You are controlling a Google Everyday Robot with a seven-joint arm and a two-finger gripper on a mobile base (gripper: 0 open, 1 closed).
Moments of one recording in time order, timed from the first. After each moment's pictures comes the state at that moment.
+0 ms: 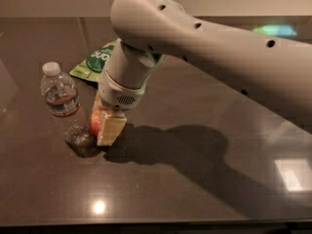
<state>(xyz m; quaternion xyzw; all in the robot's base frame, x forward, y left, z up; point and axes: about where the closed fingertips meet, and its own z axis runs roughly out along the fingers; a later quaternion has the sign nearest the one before) 0.456 0.122 0.854 -0.79 0.56 0.17 0.18</state>
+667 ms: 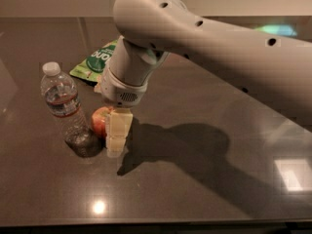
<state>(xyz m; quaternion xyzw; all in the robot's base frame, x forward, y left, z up) 0.463 0.118 0.856 -0.79 0.56 0.16 0.19</state>
